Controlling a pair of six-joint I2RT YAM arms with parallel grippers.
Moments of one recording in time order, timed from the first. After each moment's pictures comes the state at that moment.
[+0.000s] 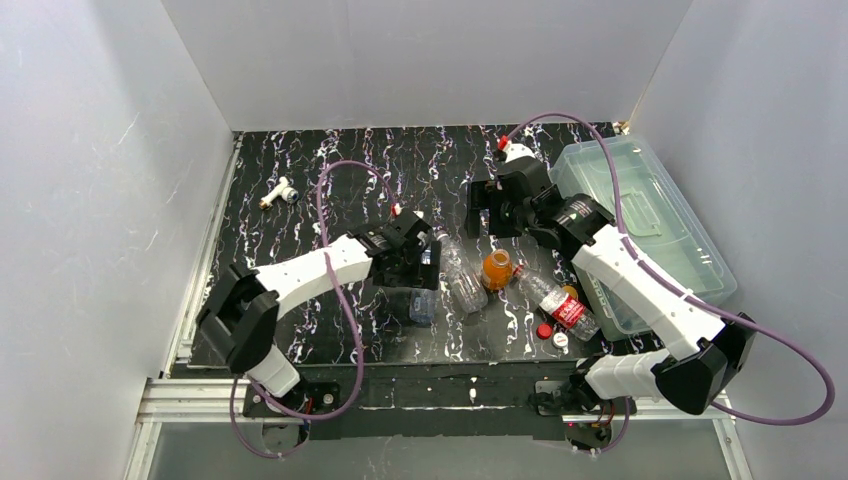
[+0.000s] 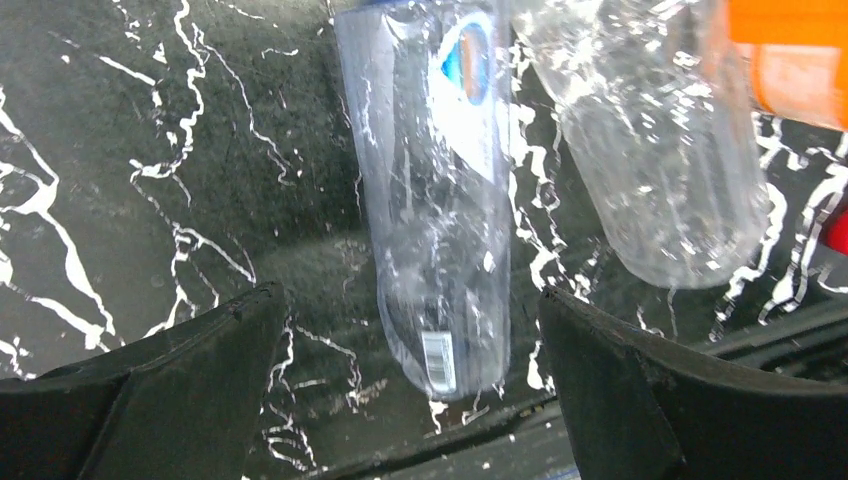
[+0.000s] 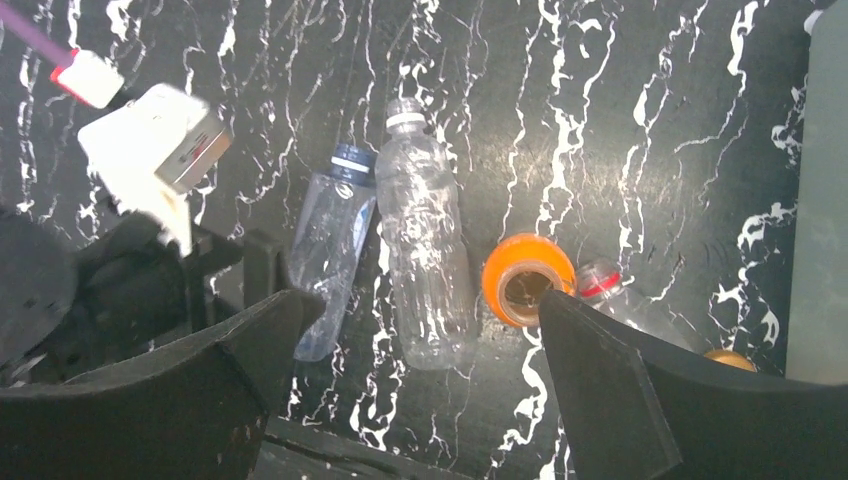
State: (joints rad) left arm -0.81 1.55 1.10 -0.65 -0.07 -0.63; right arm 0.73 1.29 1.37 -0.80 0.19 0.46
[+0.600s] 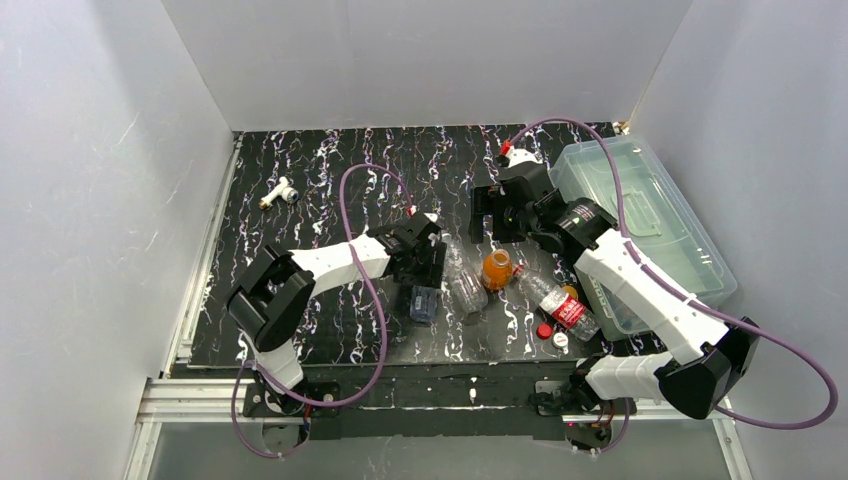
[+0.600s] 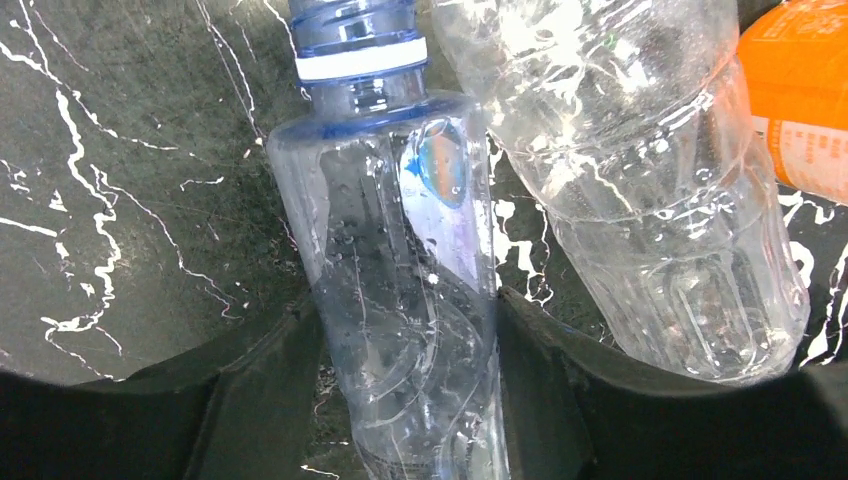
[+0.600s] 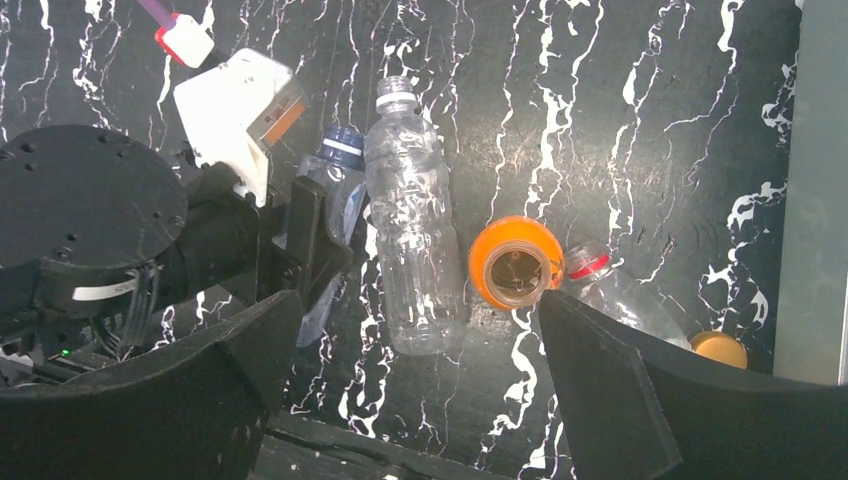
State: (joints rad) left arm -0.80 1.75 1.09 -0.44 -0.05 -0.56; right arm 0.73 1.26 1.33 -0.82 0.20 0.46
